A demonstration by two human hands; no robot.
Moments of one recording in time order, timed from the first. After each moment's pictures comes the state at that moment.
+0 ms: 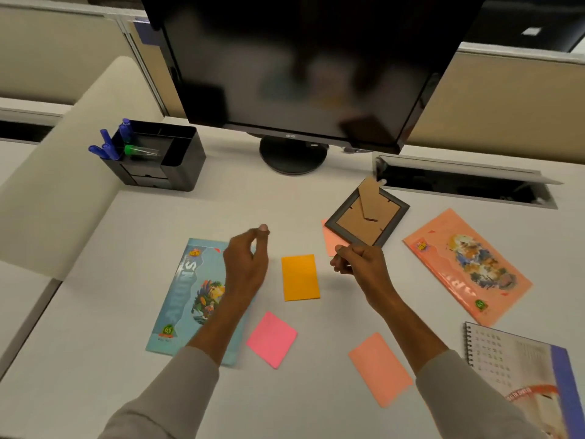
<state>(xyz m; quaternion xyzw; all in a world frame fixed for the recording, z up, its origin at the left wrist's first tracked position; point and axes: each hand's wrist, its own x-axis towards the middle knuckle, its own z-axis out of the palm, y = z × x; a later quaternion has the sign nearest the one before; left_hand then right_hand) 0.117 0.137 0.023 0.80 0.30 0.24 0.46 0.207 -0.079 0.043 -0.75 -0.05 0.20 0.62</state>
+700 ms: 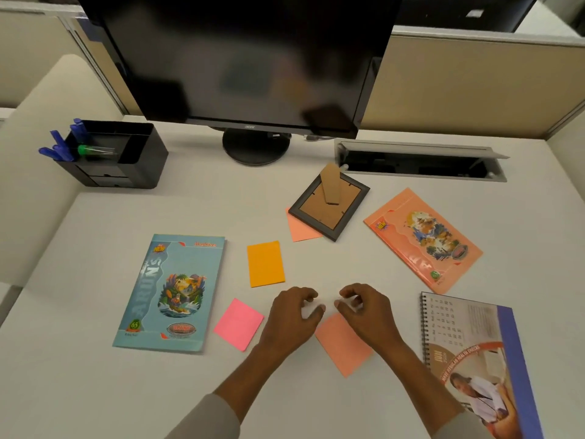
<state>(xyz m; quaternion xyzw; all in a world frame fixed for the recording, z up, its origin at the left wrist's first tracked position) 0.067 -0.026 -0.006 0.89 0.14 -0.02 0.43 0.135 -0.204 0.010 -0.90 -0.08 0.16 0.40</state>
